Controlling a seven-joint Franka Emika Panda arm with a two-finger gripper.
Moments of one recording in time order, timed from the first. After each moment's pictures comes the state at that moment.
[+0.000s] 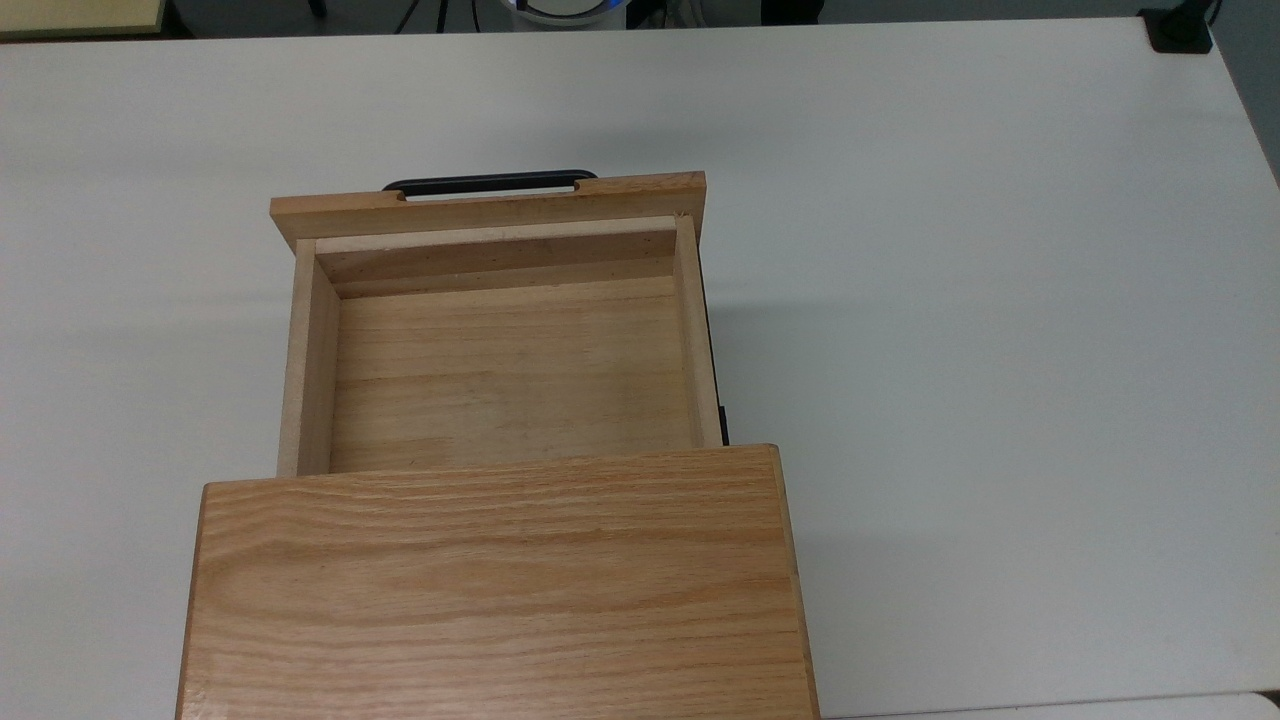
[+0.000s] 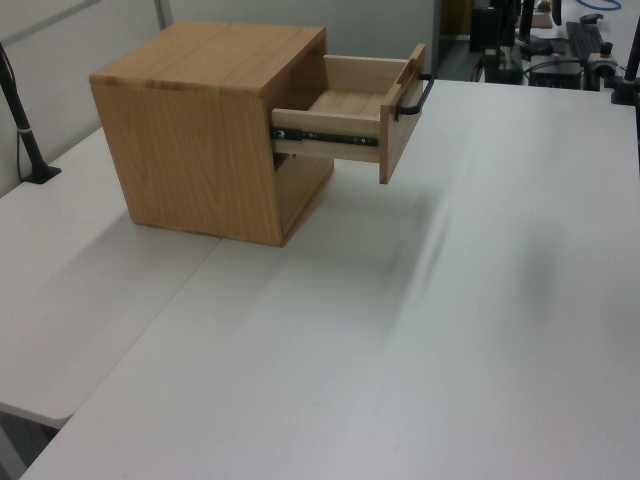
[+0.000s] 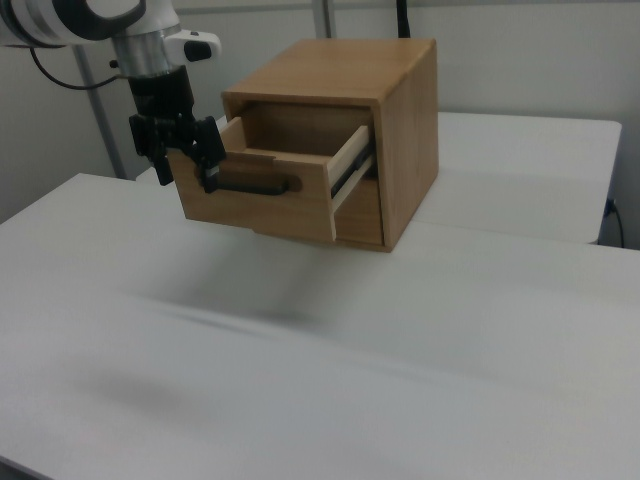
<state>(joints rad) 0.00 -0.02 0.00 -1.57 -0.08 1.49 0.06</state>
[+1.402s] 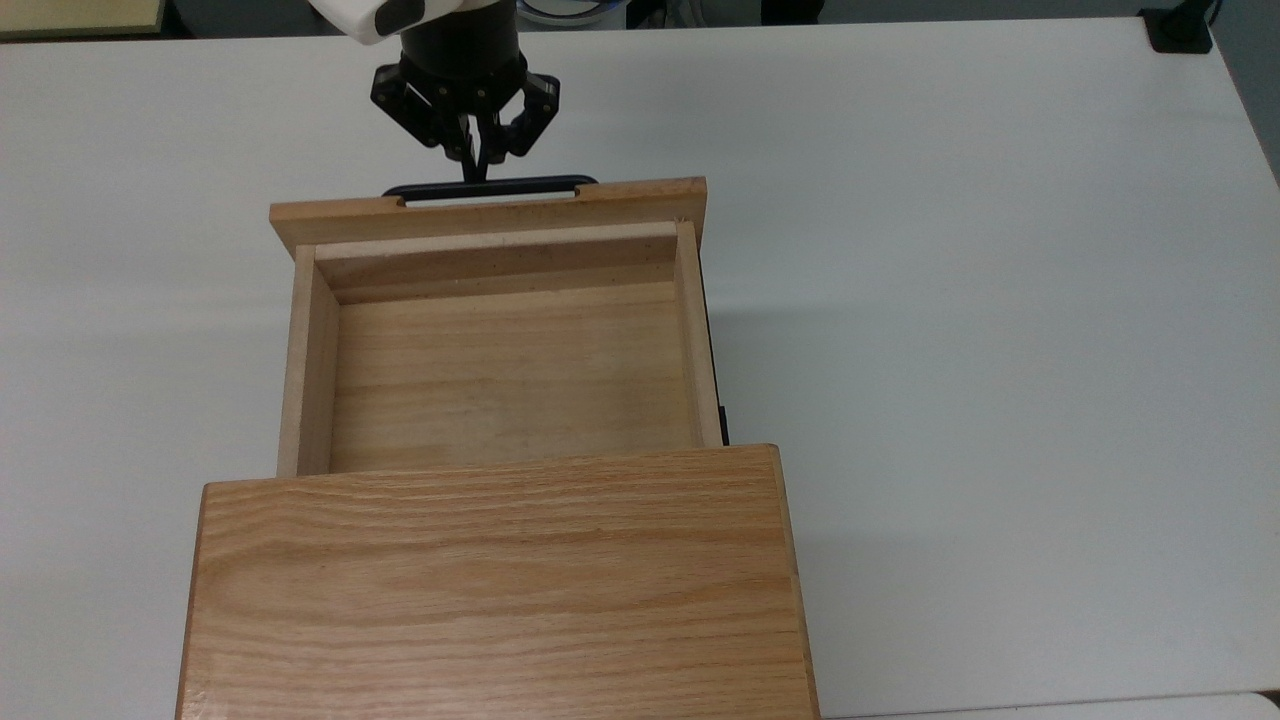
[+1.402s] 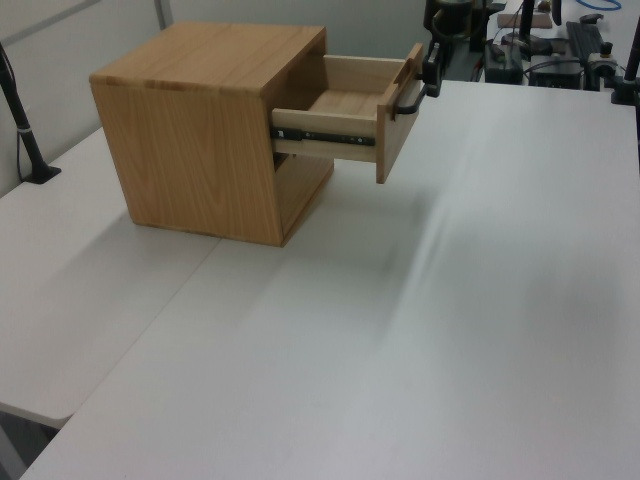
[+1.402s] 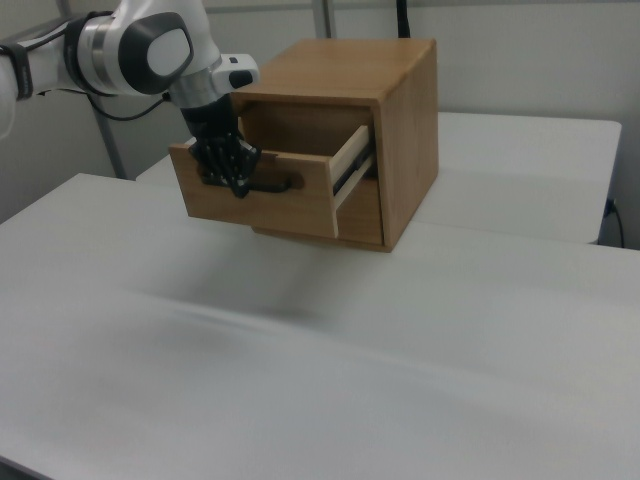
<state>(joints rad) 0.00 0.14 0.00 -1.58 -0.06 1.87 0.01</state>
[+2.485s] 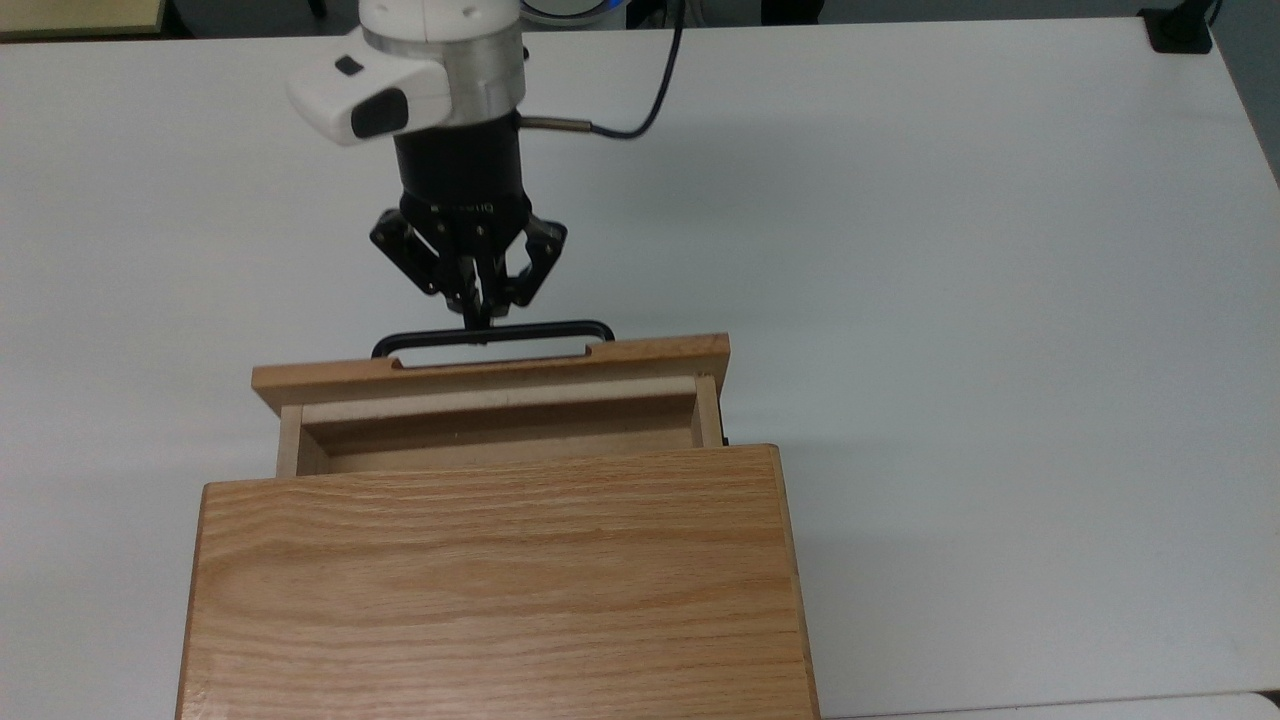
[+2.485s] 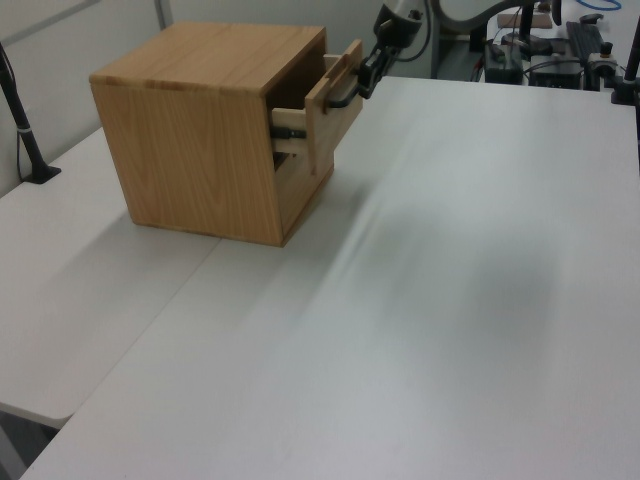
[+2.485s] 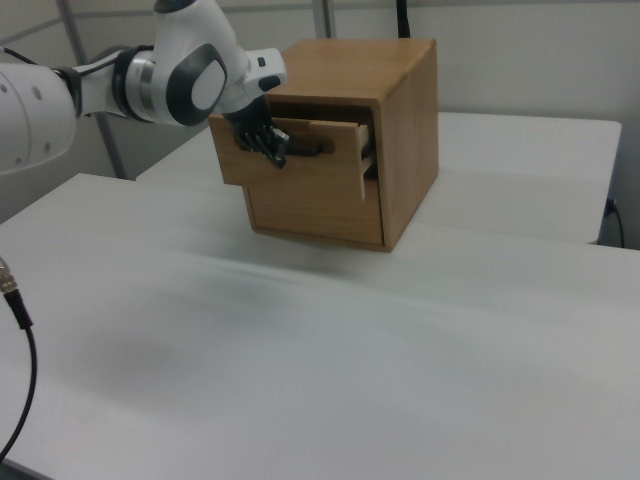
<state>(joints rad) 0.01 0.33 0.00 -1.48 0.00 2.28 0.12</state>
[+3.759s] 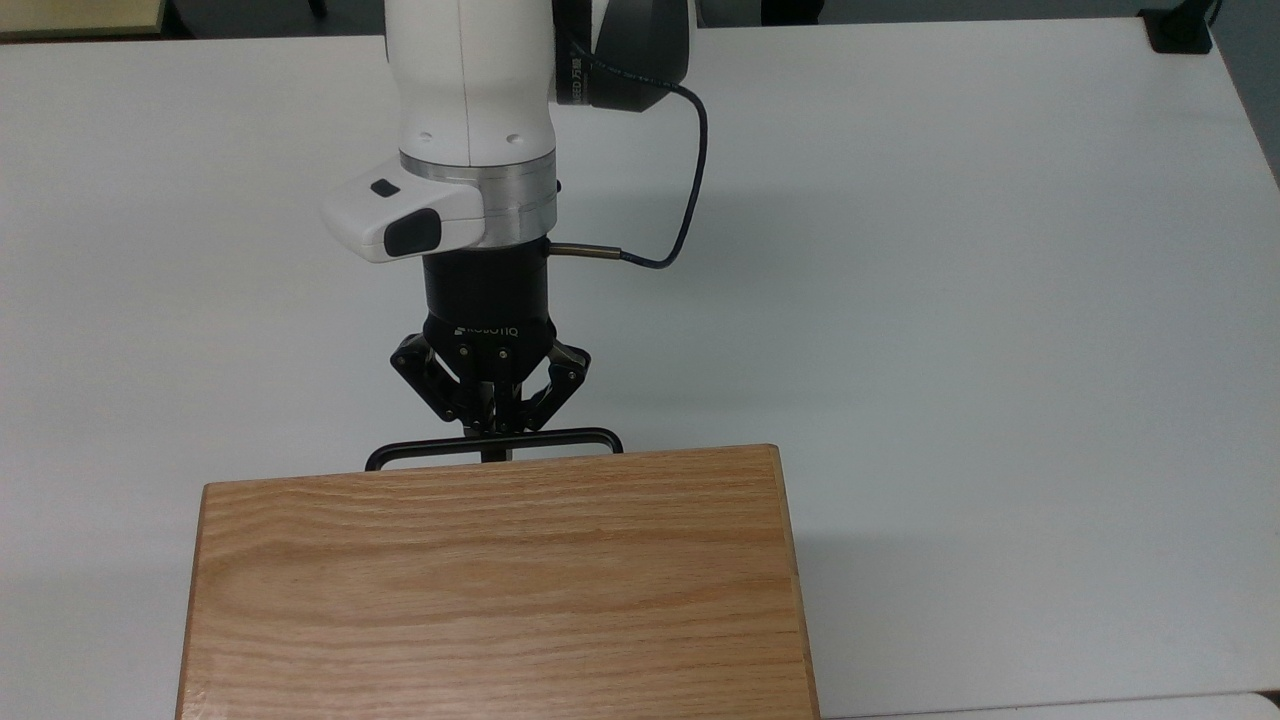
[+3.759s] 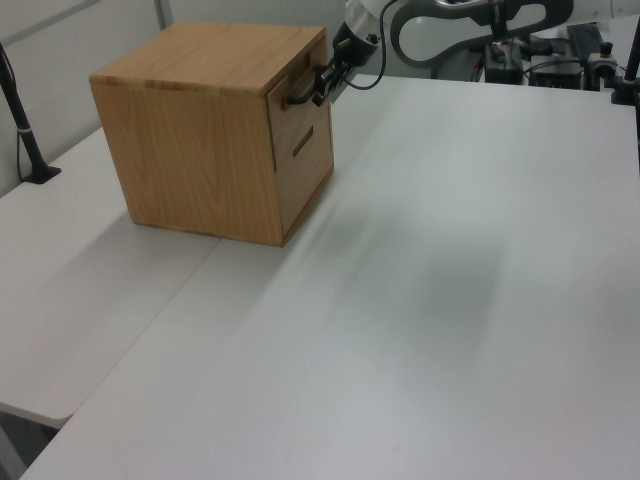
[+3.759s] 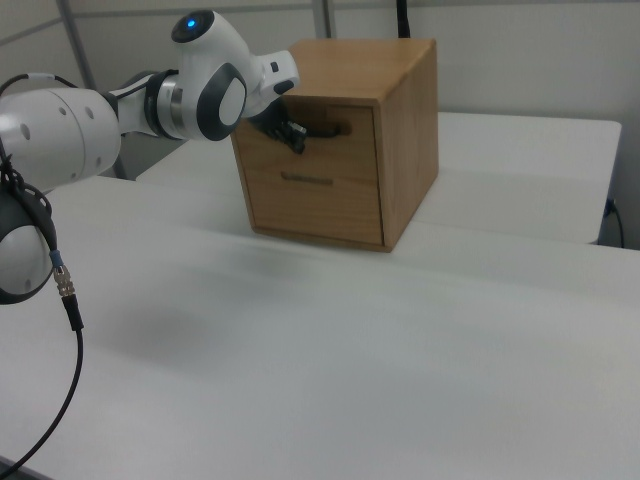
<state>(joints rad) 0.04 0.55 0.00 -1.26 -0.05 2.45 0.18</state>
